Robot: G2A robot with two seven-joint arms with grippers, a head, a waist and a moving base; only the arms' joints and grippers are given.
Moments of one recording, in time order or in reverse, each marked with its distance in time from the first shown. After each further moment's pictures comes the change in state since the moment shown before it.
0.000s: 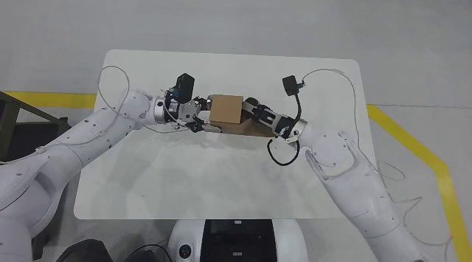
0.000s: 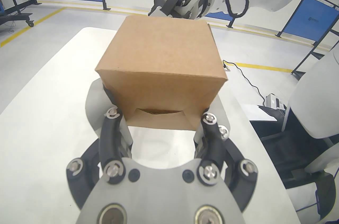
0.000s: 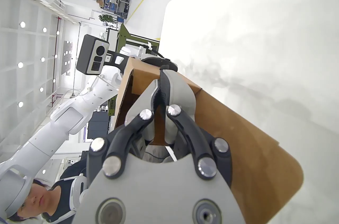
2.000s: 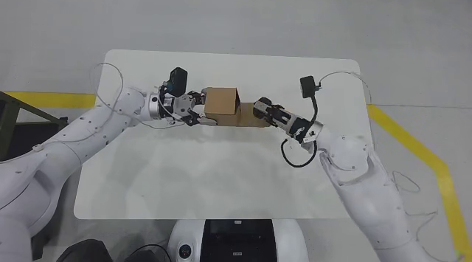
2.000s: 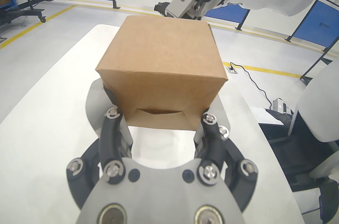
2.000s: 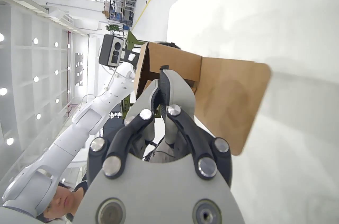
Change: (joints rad) left arm -0.015 0.000 0.000 0.059 -0.035 0.000 0.000; right arm -0.107 0.028 0.158 -0.123 0.079 0.098 0.064
